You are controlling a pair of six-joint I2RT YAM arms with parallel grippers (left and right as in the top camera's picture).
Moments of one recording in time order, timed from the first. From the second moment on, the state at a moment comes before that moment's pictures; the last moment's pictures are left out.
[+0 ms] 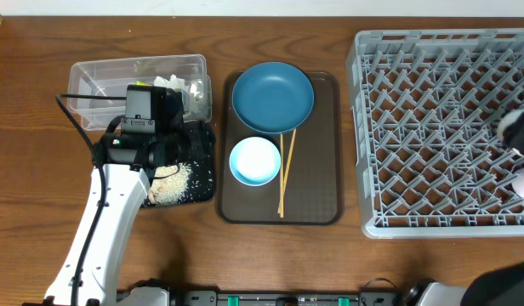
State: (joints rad) left arm -0.08 1.34 1.08 -0.80 0.33 -0.34; right arm -0.61 1.51 1.39 -0.95 -0.10 0.00
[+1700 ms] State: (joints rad) left arm -0.08 1.34 1.08 -0.95 0.13 -0.36; right arm -0.30 1.52 1.39 -0.89 -0.51 0.04
